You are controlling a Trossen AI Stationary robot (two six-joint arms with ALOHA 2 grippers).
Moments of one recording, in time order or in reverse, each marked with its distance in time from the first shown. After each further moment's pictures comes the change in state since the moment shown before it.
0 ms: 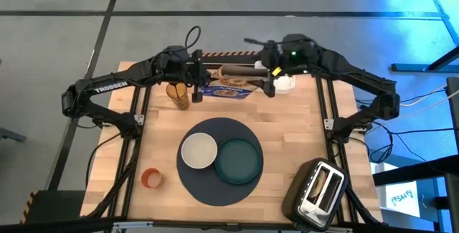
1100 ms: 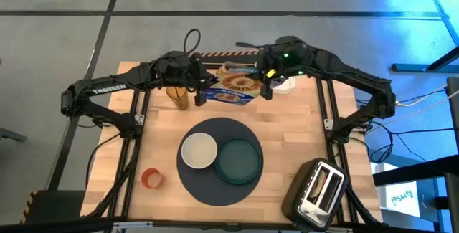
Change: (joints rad) left arm -0.076 -0.015 0.001 -0.007 -0.123 -0.227; right arm -0.001 0.033 0.032 -0.055 -0.005 0.043
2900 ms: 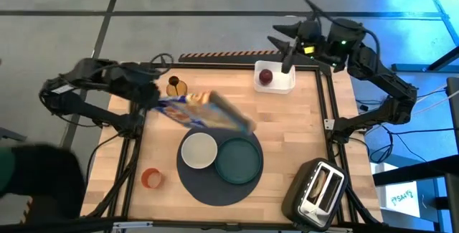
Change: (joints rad) left arm -0.267 -0.194 0.364 -1.037 -0.008 0.141; right arm -0.013 -0.177 0.074 0.239 0.304 0.002
